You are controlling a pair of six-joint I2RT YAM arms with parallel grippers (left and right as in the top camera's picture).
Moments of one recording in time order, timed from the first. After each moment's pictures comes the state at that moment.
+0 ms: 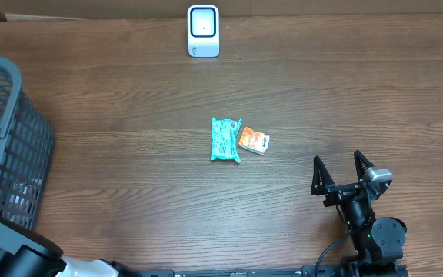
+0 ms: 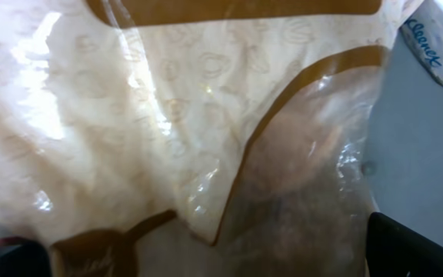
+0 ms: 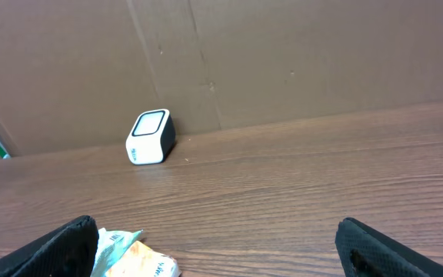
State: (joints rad) left arm 0.99 1.73 1.10 -0.58 -0.21 -0.35; right arm 0.06 0.01 0.02 -0.02 -0.14 0.22
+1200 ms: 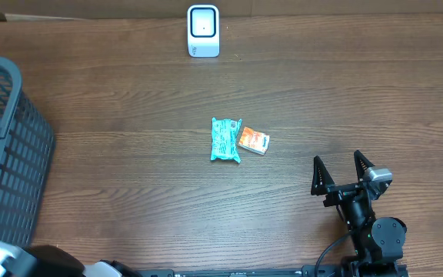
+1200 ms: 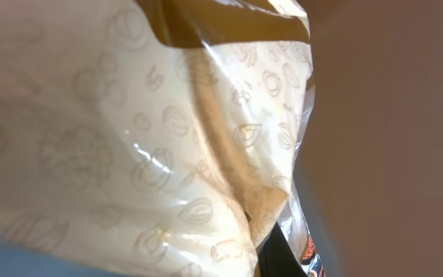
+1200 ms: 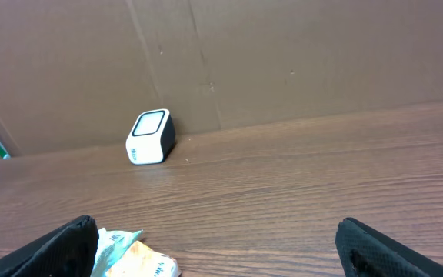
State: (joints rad) left arm 0.97 1.57 1.81 -0.79 0.48 -0.52; right arm 0.06 0.01 0.02 -0.02 -0.14 0.22
